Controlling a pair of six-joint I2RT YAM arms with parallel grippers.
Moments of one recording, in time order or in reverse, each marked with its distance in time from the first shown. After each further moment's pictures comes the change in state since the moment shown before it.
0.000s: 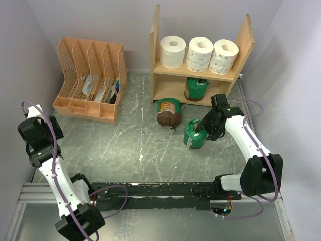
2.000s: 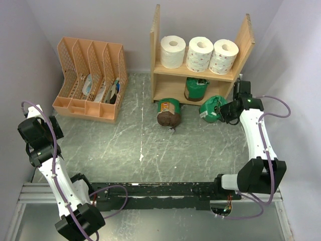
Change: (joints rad) left arm 0.000 0.000 0.000 0.000 0.000 0.000; right arm -0.229 -0.002 0.220 -0.072 0.017 0.187
